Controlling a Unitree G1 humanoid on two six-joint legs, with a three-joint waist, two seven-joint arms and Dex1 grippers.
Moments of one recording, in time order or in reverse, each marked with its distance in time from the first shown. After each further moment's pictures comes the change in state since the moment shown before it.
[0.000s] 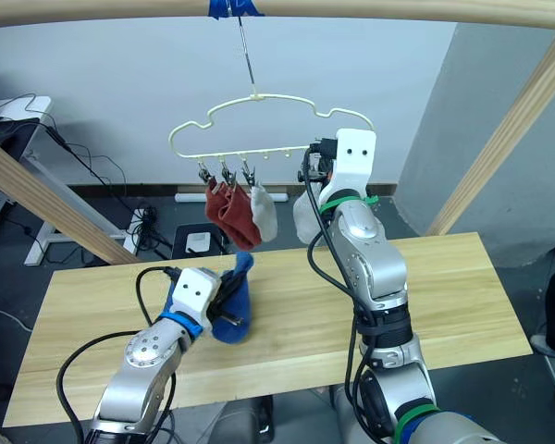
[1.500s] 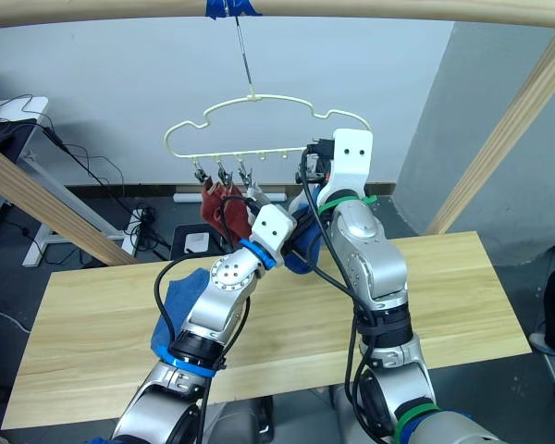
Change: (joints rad) left arm -0.538 -0.224 -0.116 0.482 0.091 -0.241 0.018; right arm -0.004 0.000 0.003 -0.012 0.001 0.041 0.010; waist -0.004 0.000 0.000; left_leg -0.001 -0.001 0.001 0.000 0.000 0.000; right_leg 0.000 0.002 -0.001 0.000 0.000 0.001
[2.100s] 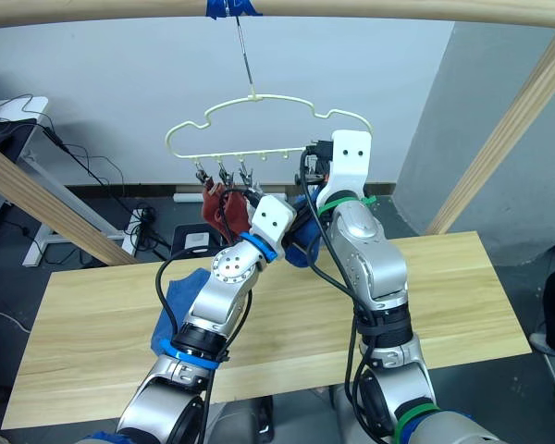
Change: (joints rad) left arm -0.039 -0.017 0.022 0.024 0.000 0.021 0.020; right arm 0.000 0.000 0.000 -0.004 -0.001 0.014 0.005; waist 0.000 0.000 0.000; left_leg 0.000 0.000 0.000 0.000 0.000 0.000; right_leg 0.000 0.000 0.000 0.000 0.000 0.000
